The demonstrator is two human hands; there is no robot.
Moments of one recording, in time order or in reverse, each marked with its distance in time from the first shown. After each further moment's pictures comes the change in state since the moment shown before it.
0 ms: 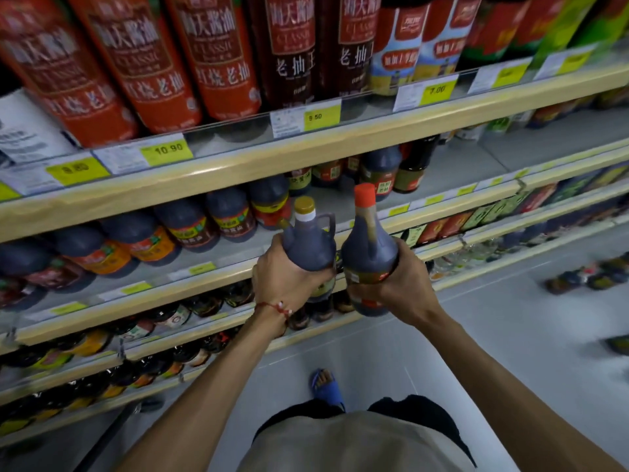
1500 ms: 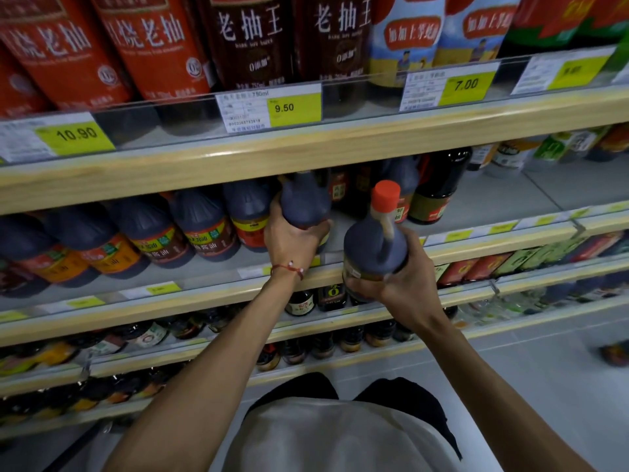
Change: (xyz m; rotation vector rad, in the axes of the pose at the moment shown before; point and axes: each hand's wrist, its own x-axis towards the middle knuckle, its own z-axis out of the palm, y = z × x) left_hand 0.140 -0.007 0.116 -0.301 0.376 0.019; right_hand 0.118 0.062 0.006 0.211 0.018 -0.257
